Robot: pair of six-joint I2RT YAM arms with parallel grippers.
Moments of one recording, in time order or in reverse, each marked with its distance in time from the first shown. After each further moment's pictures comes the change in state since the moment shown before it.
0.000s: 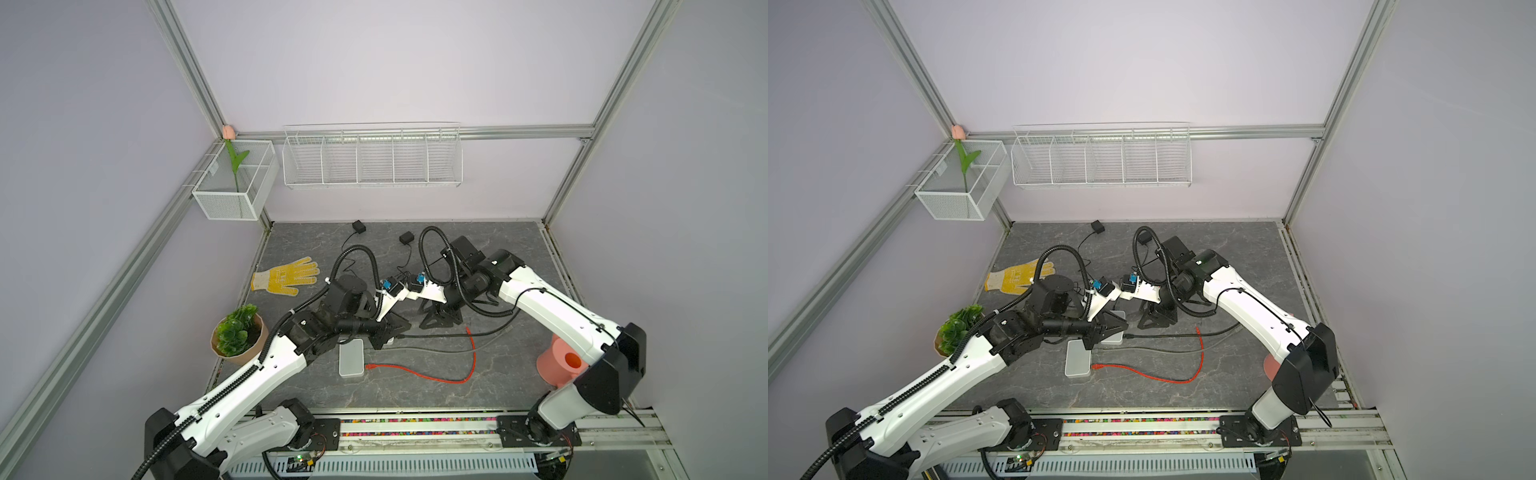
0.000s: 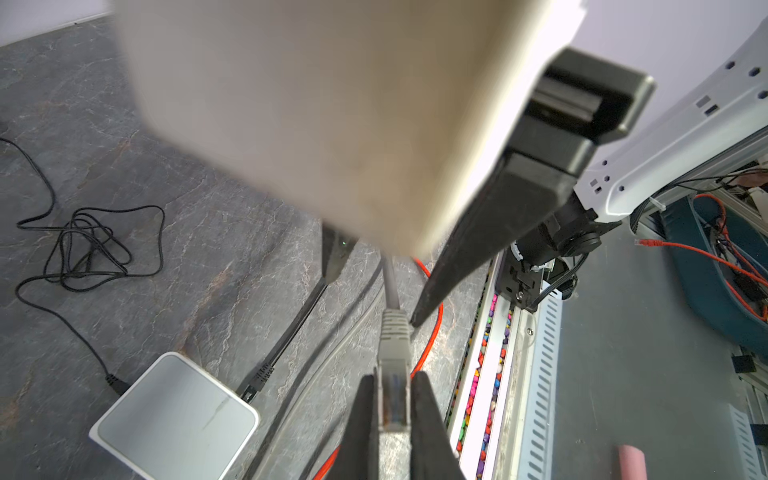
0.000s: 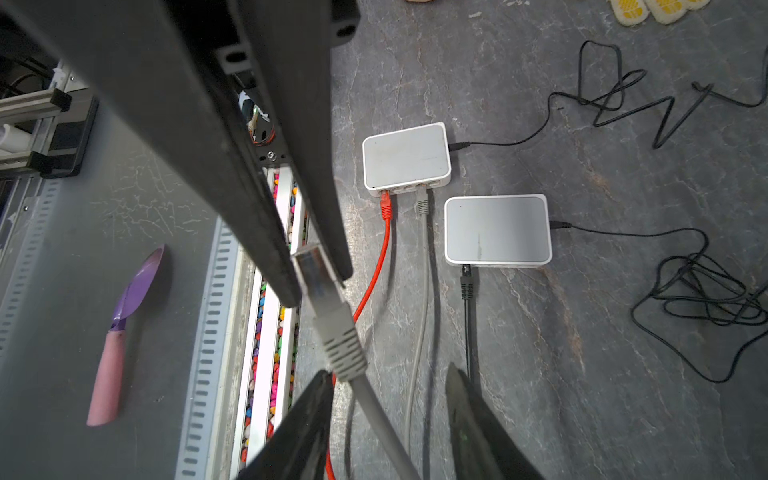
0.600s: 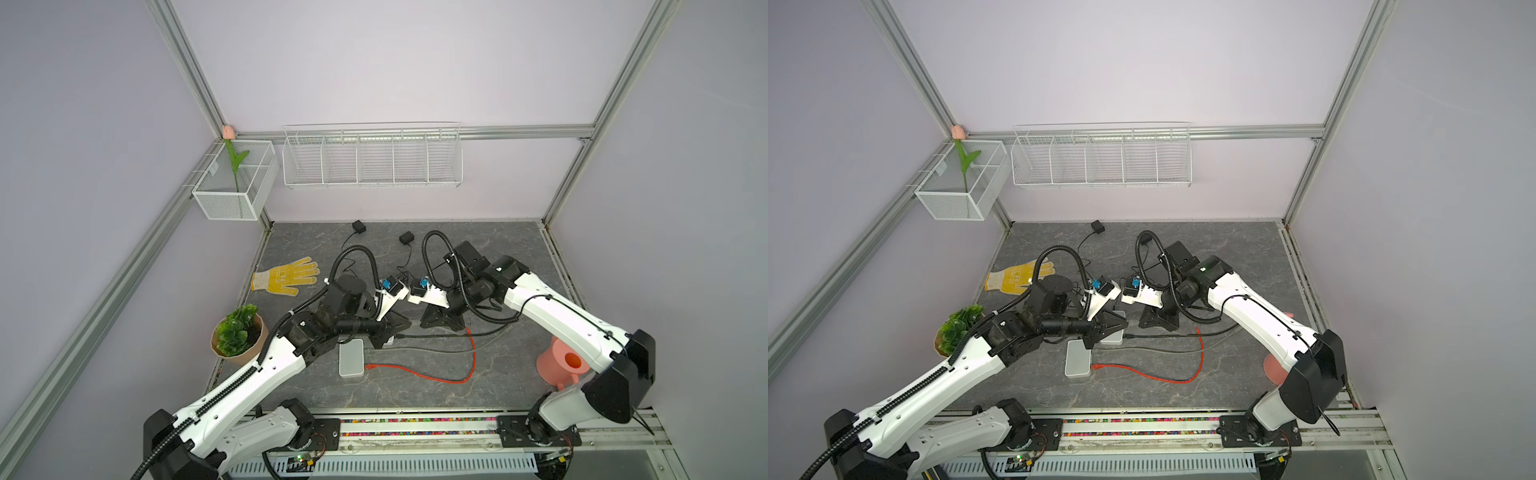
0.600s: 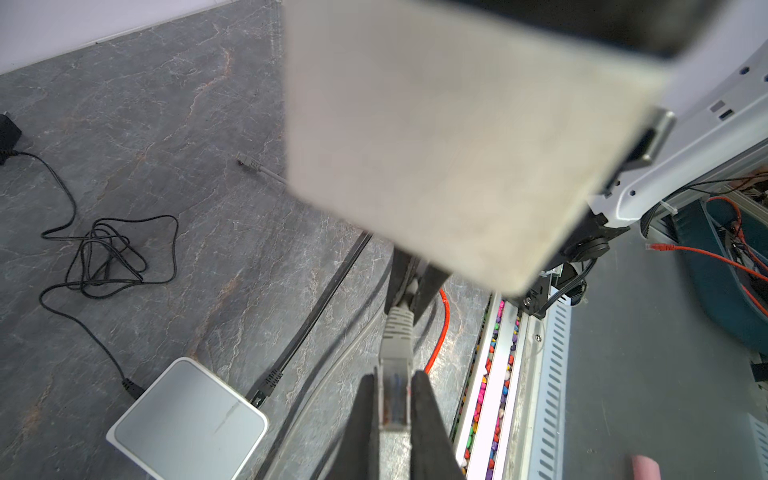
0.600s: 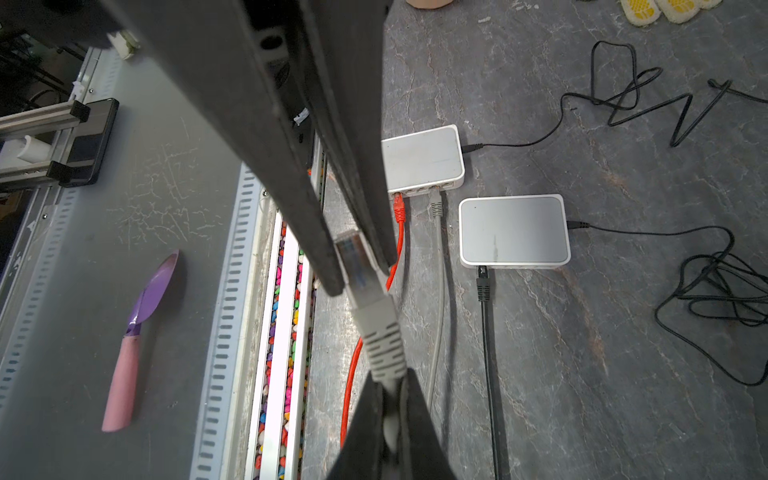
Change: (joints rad) left arm -0.002 -0.010 0.000 0.014 -0.036 0.003; right arm 0.004 -0.054 -0.062 0.047 -0.012 0.046
